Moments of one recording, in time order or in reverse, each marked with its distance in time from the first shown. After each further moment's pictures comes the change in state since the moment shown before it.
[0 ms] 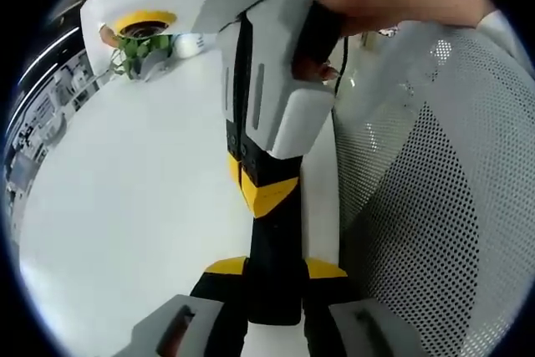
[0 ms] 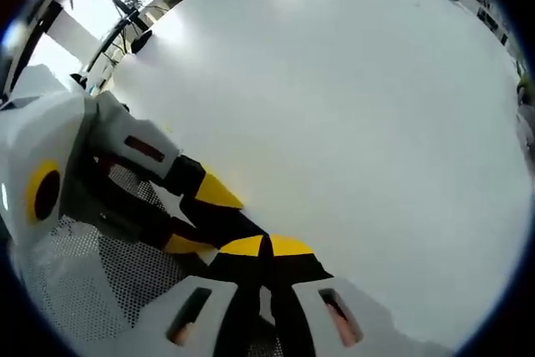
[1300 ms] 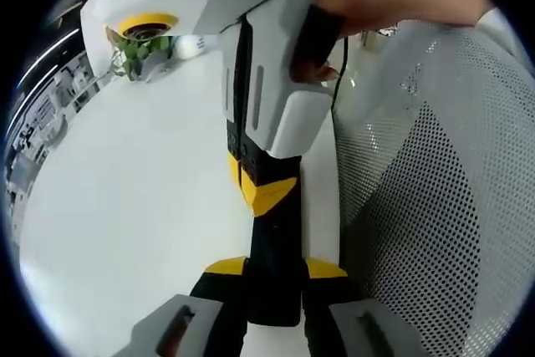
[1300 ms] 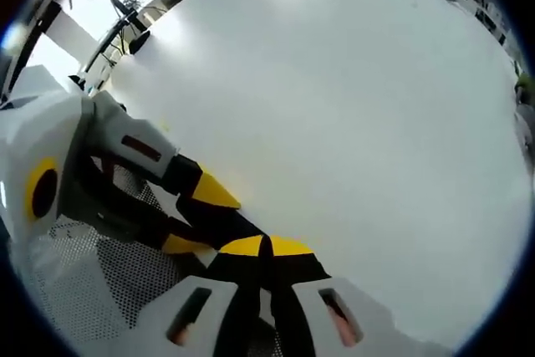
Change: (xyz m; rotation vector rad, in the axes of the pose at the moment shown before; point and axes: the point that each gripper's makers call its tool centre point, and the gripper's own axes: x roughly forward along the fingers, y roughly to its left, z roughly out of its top) left arm 0.002 0.001 -0.002 -0.001 -0.009 0.005; right arm 0.001 -0.002 0.000 -0.001 -0.008 -0.011
